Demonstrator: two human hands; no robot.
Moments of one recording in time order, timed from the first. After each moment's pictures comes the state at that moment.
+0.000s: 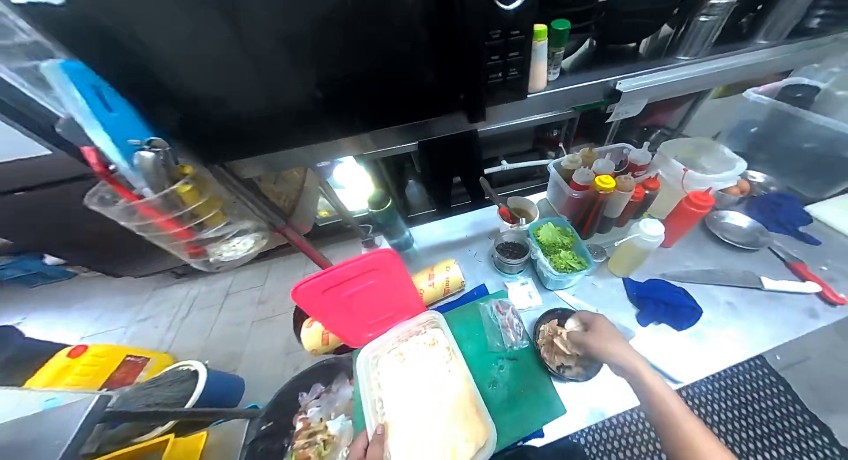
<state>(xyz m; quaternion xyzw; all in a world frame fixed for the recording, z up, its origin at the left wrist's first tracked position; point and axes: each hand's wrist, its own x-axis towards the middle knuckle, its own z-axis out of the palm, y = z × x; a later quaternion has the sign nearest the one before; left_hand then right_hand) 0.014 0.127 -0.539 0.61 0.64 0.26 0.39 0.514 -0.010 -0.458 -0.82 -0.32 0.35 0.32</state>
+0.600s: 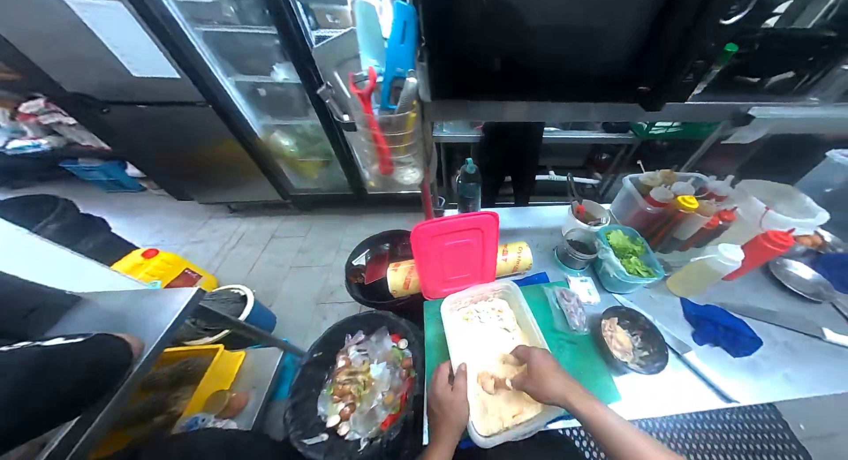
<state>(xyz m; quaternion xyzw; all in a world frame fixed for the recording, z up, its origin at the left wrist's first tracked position) 0.001 0.138 -0.553 0.62 0.61 0.30 0.39 0.225 0.091 -0.464 -0.75 -0.54 0.39 0.08</state>
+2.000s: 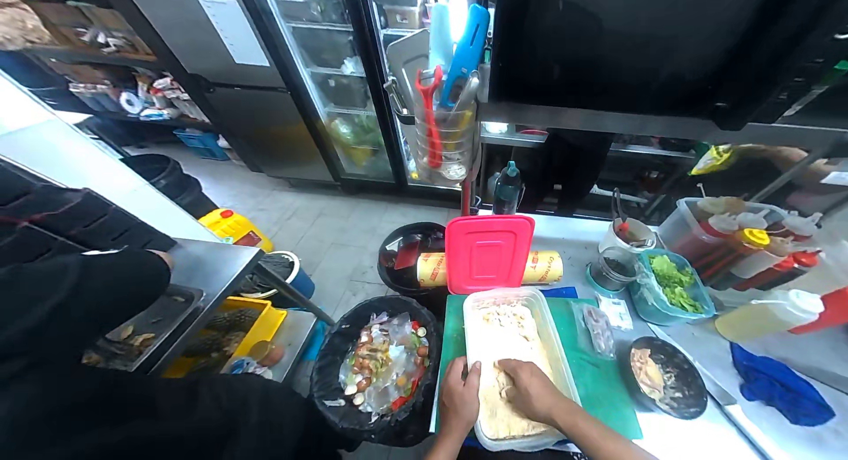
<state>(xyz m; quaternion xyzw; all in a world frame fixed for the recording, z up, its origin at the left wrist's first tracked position) 0.003 0.137 -0.561 0.59 0.63 0.29 0.41 0.199 0.112 -0.508 -0.63 -0.70 0.35 0.04</state>
